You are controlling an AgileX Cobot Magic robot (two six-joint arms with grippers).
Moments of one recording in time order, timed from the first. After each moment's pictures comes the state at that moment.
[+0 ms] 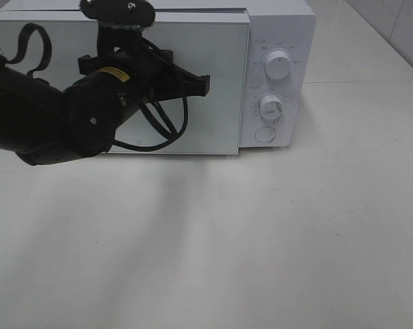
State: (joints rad) left arm -0.75 1.93 -1.01 -0.62 -0.75 0.43; right arm 0.04 0.00 -0.50 -0.02 1.01 -0.01
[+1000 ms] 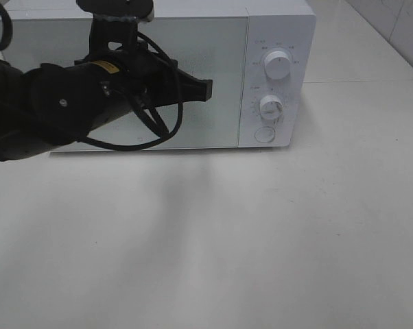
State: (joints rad) left arm -0.79 1.77 -0.94 -0.70 -0.54 0.49; right arm 0.04 0.00 -0.50 -0.02 1.01 -0.01
